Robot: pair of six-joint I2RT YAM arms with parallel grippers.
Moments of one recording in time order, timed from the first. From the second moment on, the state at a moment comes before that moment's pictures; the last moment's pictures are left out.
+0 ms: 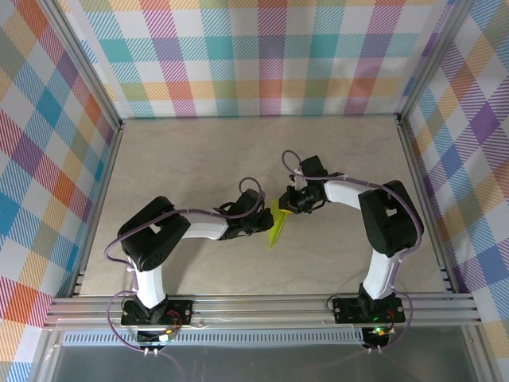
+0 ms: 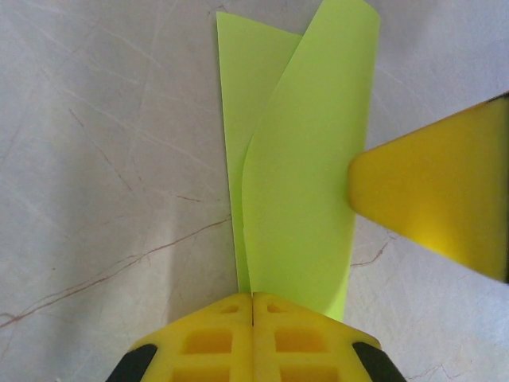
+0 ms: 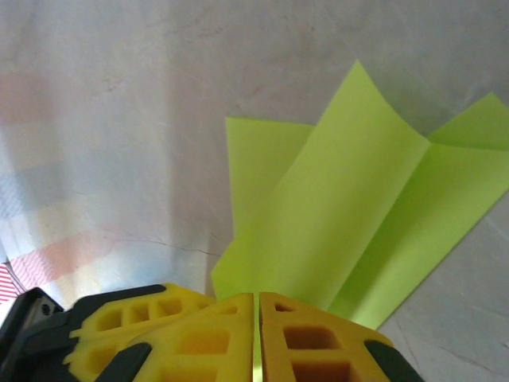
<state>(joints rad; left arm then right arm) -0.81 1.84 0.87 0.17 0.13 -0.87 0.43 1.85 1.06 -0.37 -0.57 0.53</state>
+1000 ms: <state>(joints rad) -0.81 1.85 0.88 0.15 0.13 -0.87 0.43 1.86 1.03 -0.41 -0.52 0.51</state>
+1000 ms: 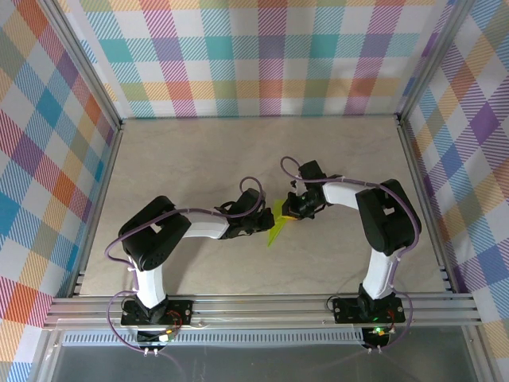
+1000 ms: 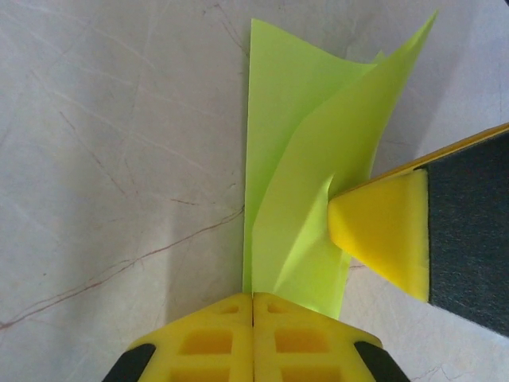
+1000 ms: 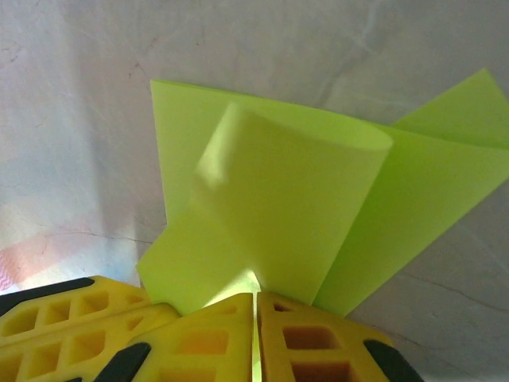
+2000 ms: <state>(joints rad) -0.76 1.72 0.93 0.04 0.43 -0.82 0.43 1.84 0.99 -0.35 -0.53 0.48</state>
